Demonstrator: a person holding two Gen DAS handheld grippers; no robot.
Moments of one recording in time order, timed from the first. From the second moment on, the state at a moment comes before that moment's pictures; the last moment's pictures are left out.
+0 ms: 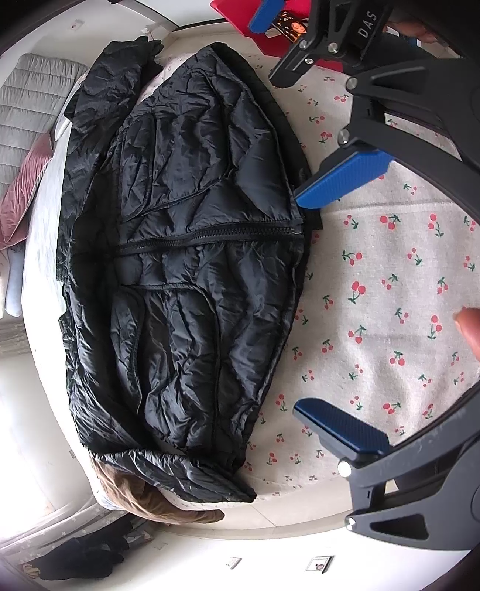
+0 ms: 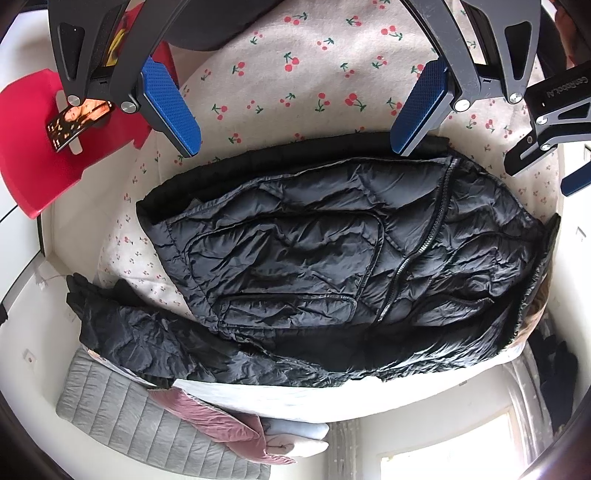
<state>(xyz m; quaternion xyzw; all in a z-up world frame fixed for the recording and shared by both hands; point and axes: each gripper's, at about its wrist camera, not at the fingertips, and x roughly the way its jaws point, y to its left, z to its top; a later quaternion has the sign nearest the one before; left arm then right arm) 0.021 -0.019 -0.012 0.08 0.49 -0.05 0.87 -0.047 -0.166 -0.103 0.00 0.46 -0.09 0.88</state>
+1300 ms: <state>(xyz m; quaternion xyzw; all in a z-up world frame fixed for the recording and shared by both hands) 0.156 0.191 -0.083 -0.14 0.47 -0.13 0.86 -0.008 -0.370 -0.157 0.25 0.50 -0.05 0.83</state>
